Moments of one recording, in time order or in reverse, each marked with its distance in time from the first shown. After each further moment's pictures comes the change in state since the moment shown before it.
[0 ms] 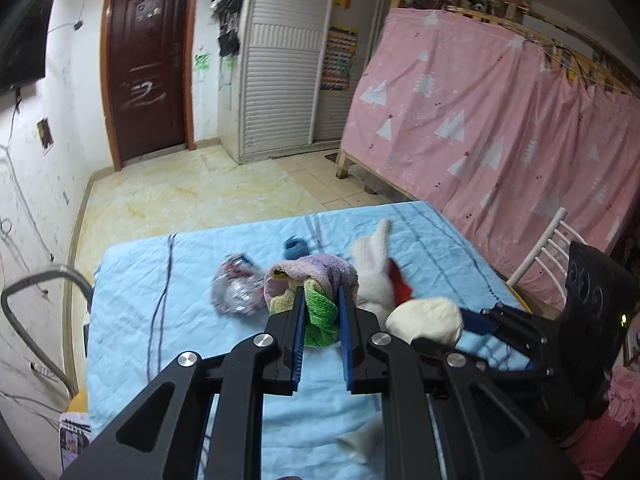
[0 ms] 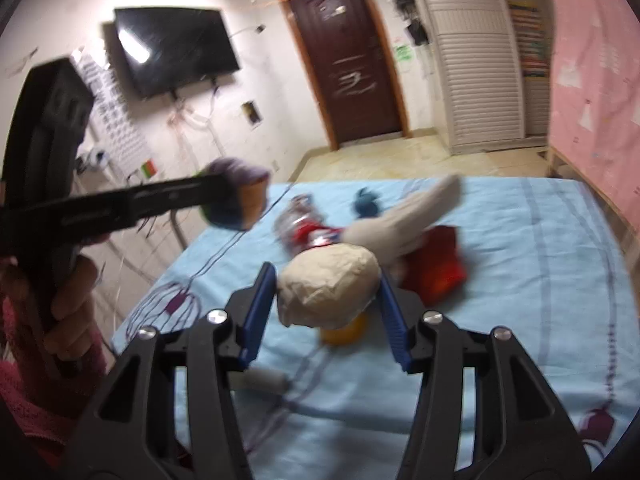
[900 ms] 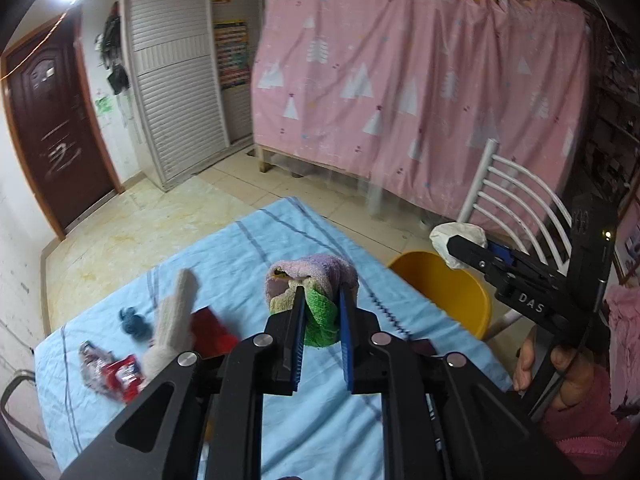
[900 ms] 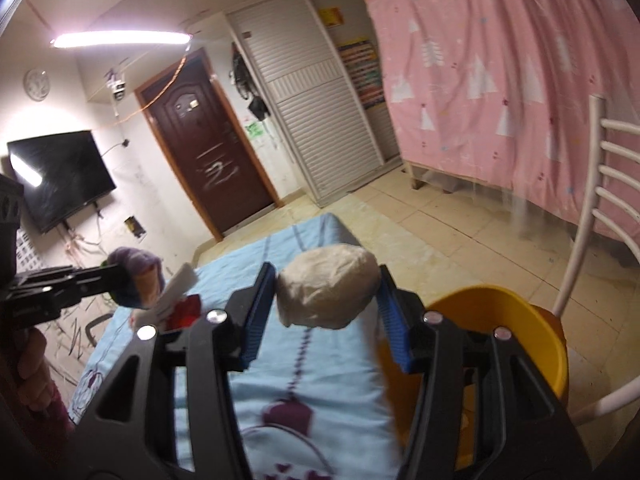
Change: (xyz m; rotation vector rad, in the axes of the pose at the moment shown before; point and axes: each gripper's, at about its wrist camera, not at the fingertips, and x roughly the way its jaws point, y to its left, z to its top) left arm 0.057 -0.203 0.024 0.319 0.077 -0.140; right arm -0.153 -0.188 -0.040 0.339 -0.278 -0.365
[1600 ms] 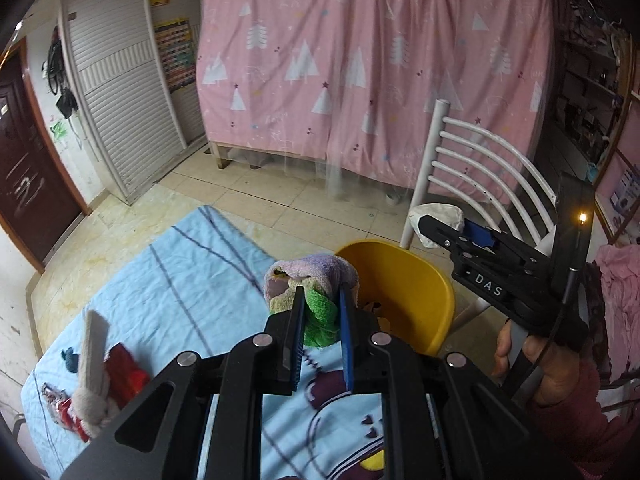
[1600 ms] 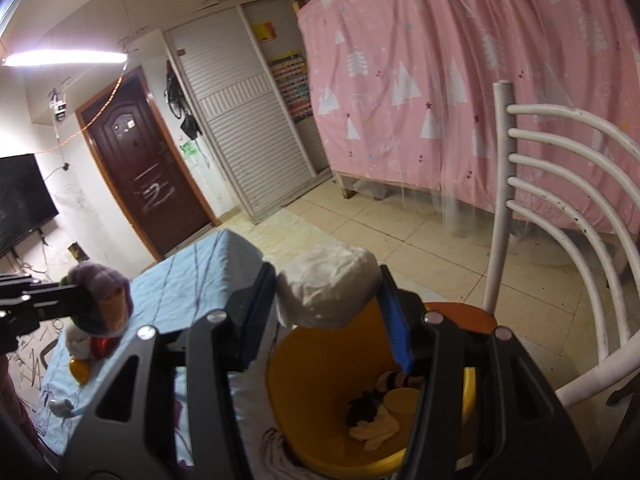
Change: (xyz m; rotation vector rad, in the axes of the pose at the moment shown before) left arm 0.051 -0.094 0.022 0.139 0.073 -0.079; right arm -0.018 -0.079 -0.007 0.068 -0.060 -0.226
